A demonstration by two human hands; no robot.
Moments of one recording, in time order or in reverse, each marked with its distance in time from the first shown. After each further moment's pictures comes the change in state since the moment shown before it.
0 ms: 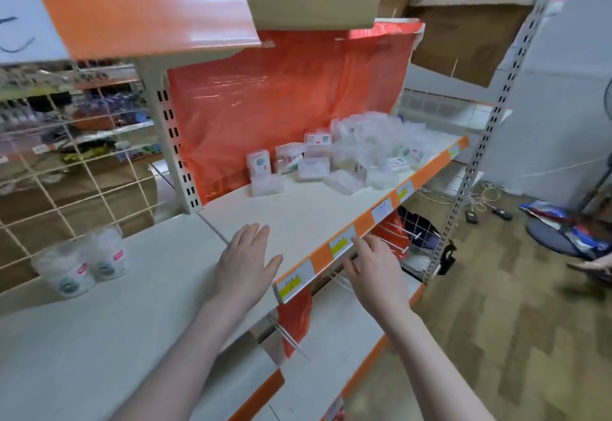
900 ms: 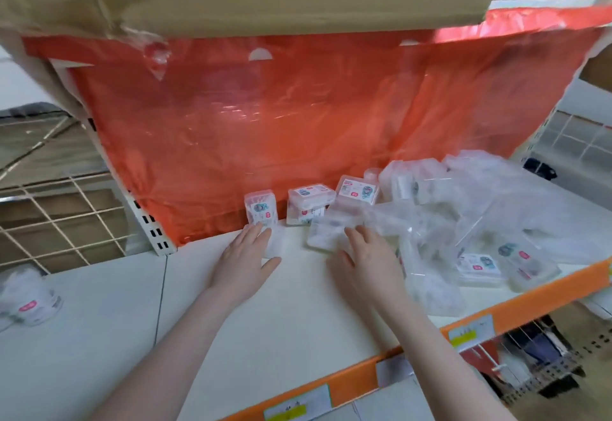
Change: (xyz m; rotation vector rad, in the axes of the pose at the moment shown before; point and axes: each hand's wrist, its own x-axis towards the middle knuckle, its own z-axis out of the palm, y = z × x) left_hand 0.219 0.005 0.073 0.063 -0.051 -0.389; right_hand 0.295 0.079 0.081 0.136 -0.213 -0.417
